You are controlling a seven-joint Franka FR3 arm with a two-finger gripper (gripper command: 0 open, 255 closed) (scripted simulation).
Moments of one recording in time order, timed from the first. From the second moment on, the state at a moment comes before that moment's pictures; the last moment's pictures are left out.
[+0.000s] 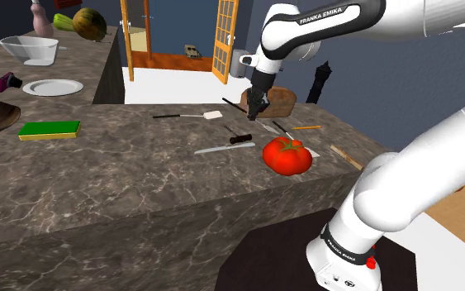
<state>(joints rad) -0.09 -0.35 -0.15 -2.35 0.01 2.03 -1.25</state>
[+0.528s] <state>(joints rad) -0.18 -0.47 -0.27 -2.44 -0.06 1.99 -1.41</state>
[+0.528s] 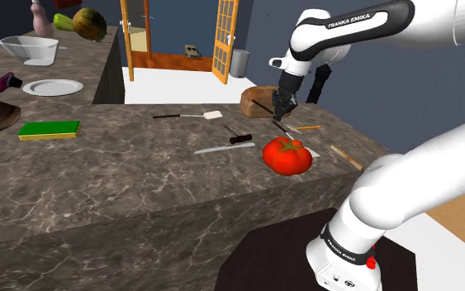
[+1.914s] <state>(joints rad) -0.38 -0.45 -0.69 -2.33 -0.24 1.93 -1.94</state>
